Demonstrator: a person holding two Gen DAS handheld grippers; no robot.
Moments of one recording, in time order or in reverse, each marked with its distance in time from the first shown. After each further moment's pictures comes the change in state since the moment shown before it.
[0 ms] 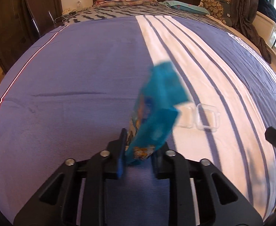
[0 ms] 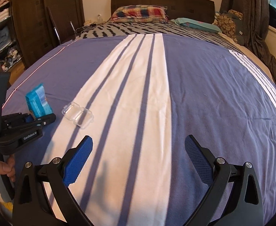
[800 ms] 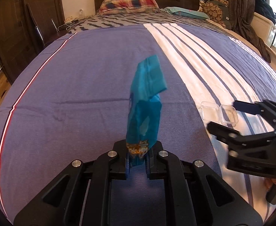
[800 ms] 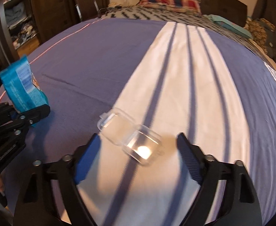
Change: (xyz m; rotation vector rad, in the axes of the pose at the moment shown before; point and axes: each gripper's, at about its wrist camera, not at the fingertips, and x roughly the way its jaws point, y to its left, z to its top) left arm -0.016 0.045 0.000 0.032 -0.057 0.019; right arm 0.080 0.102 0.029 -0.161 0.105 0.087
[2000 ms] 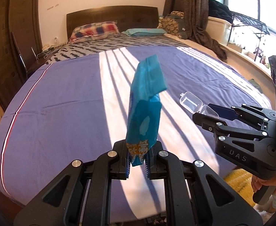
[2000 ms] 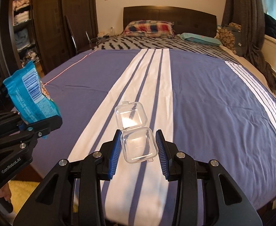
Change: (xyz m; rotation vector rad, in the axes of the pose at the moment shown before) left arm -0.195 -0.139 -0.098 0.131 -0.170 -0.174; right arm -0.206 -0.042 -0.138 0.130 -0.219 -0.047
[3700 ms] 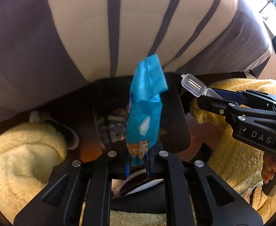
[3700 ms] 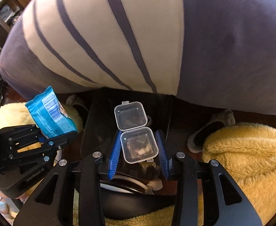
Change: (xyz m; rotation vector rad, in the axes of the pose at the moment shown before) left arm 0.098 -0.032 -0.273 -0.116 0.586 -0.187; right arm 0.054 -0.003 -0.270 0.152 0.536 0.082
